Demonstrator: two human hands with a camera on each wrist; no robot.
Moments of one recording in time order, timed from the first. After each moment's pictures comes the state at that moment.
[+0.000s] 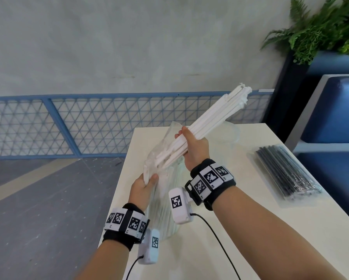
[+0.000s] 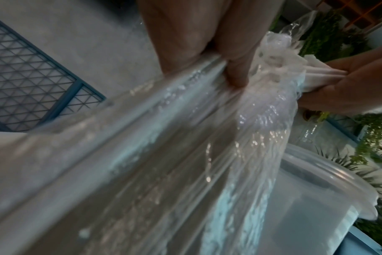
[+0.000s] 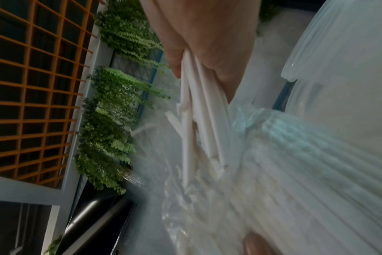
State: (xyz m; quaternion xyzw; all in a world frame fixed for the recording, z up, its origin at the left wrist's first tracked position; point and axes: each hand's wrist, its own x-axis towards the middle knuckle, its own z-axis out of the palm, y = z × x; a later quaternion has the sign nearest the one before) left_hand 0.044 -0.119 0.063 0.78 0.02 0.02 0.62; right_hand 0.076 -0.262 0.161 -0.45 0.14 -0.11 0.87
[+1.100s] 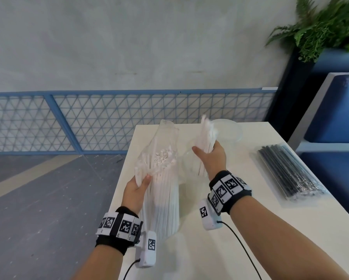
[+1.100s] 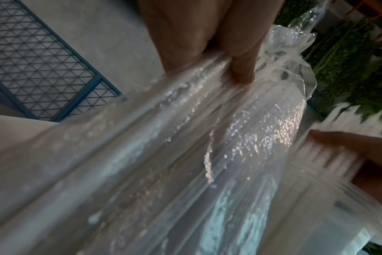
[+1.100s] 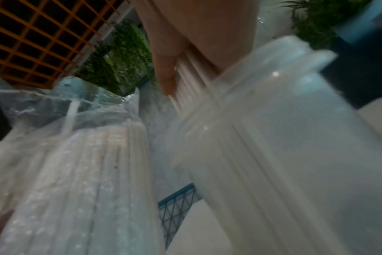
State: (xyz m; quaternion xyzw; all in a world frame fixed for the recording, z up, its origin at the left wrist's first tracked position) left_hand 0.040 -0.104 0.055 0.73 0.02 0.03 0.68; right_hand 0.077 -0.313 0.107 -0.74 0.15 -0.18 0.63
